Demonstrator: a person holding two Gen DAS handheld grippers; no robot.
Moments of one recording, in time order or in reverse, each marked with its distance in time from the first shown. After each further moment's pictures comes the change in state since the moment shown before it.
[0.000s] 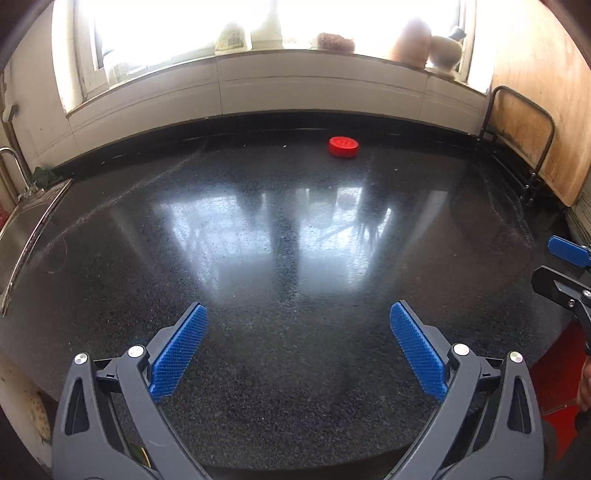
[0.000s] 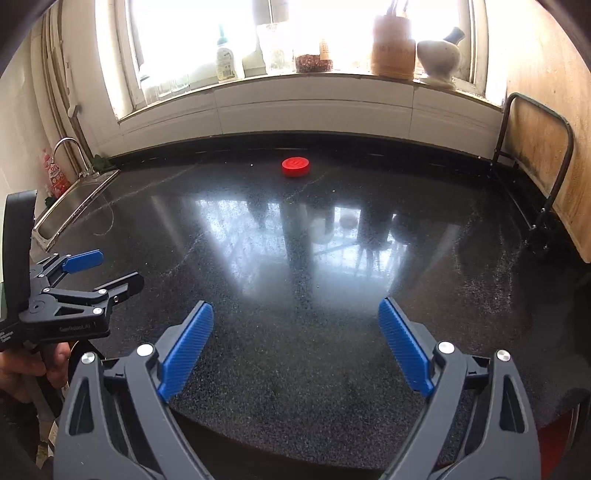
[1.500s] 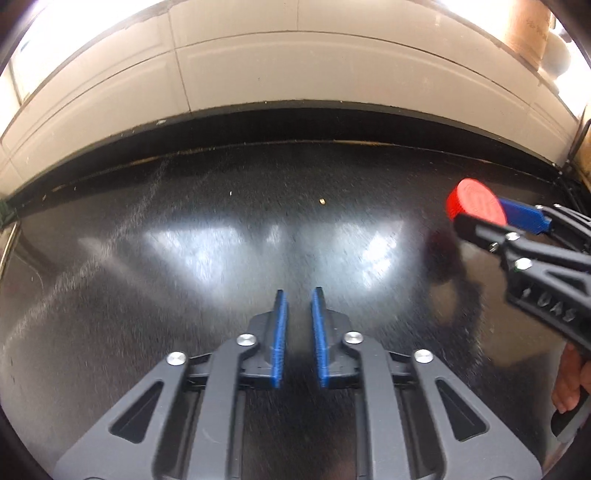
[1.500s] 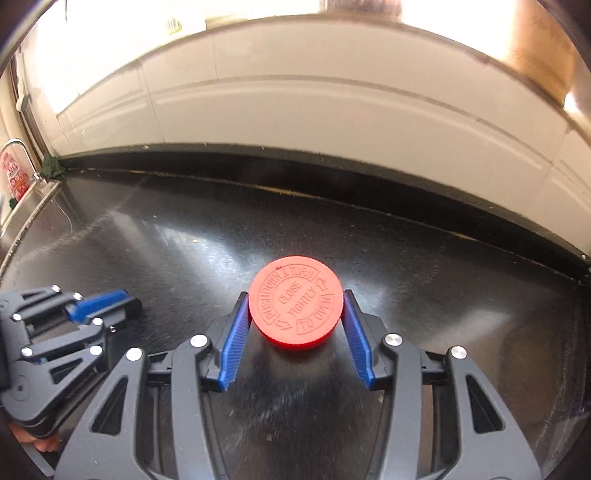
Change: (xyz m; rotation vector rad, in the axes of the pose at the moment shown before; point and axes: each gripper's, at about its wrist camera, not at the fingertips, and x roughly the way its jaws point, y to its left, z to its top) left arm 0.185 0.024 0.163 -0.015 0.131 0.019; right arm 0.249 0.005 0.197 -0.087 0.087 -0.007
